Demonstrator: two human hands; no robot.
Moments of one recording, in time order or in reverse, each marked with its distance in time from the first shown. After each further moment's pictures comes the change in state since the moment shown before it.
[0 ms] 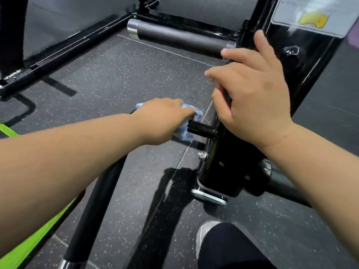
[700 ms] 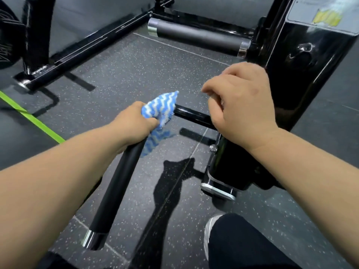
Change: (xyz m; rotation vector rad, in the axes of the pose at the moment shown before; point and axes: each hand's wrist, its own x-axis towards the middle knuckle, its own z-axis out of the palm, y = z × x) left_hand -0.061 -0.030 0.030 -0.844 0.109 -0.794; right_hand -0.003 -0.033 0.003 0.189 -0.102 0.151
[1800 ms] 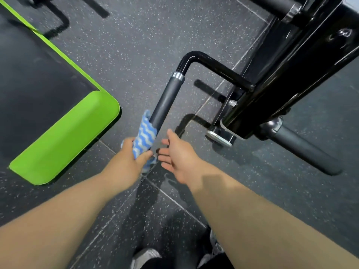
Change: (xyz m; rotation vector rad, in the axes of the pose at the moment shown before) left_hand -0.211 -0.083 -0.018 -0.163 -0.215 -0.362; right_hand -0.070 -0.209 0.009 1.131 -1.052 1.832
